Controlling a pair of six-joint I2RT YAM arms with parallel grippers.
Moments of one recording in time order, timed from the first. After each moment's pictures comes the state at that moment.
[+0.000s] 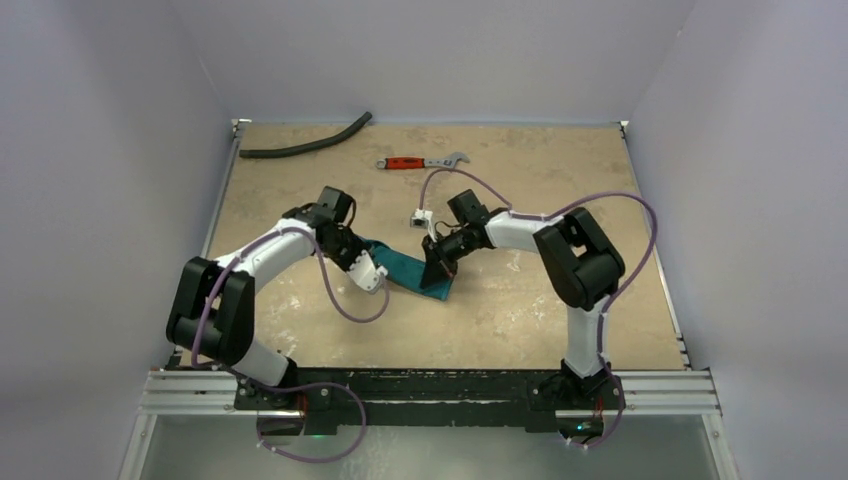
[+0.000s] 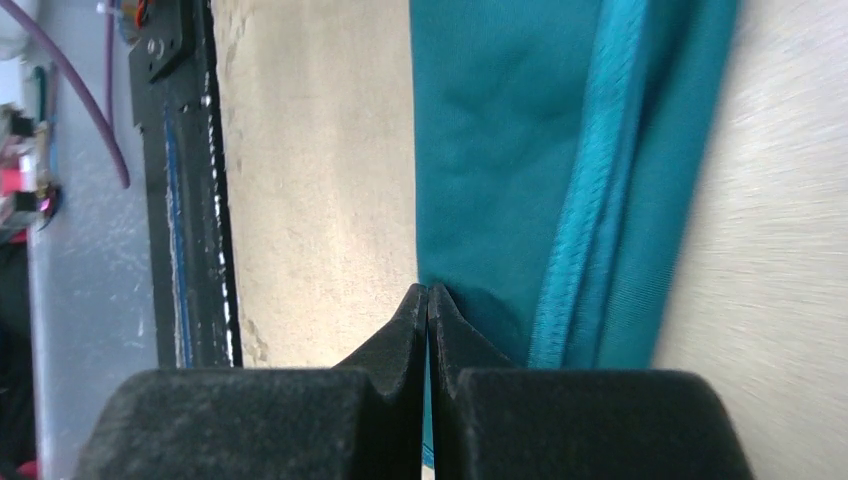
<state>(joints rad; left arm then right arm) -0.35 1.51 0.88 -0.57 0.30 1.95 0.58 2.02 1.16 -0.31 -1.03 -0.26</state>
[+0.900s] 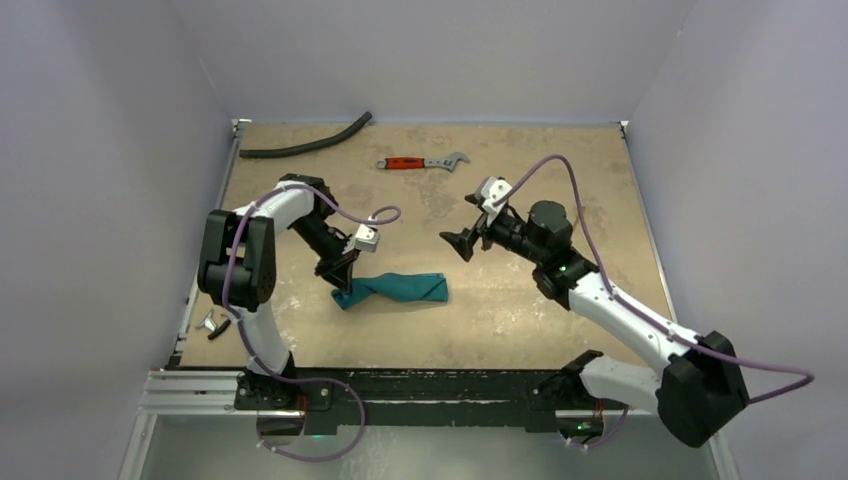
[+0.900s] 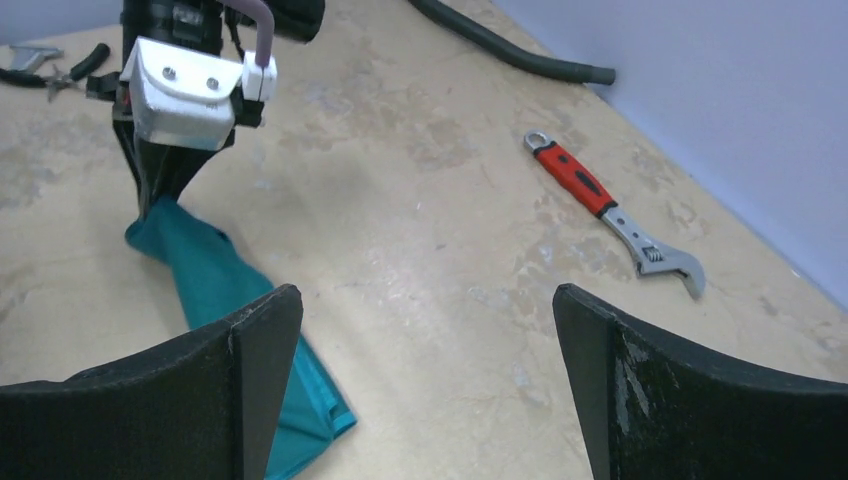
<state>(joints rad) -0.18 1.84 1.25 -1.40 0.72 1.50 0.56 1.11 0.69 0.30 -0.43 -0.18</state>
